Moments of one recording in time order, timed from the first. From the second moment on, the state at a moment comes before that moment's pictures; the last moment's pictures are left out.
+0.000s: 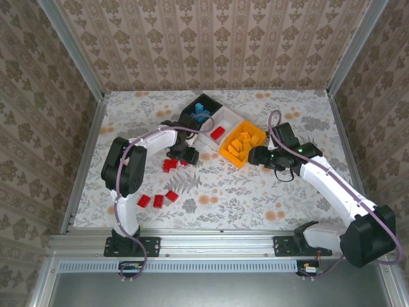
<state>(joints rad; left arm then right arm) -0.54 1.98 1.39 -0.83 0.03 -0.13 0.35 1.21 0.97 -0.75 -0.12 0.55</state>
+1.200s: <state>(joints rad) -0.58 2.32 2.42 -0.88 0.24 -0.23 0.36 0.92 0.80 -0.81 -0.11 0.61</state>
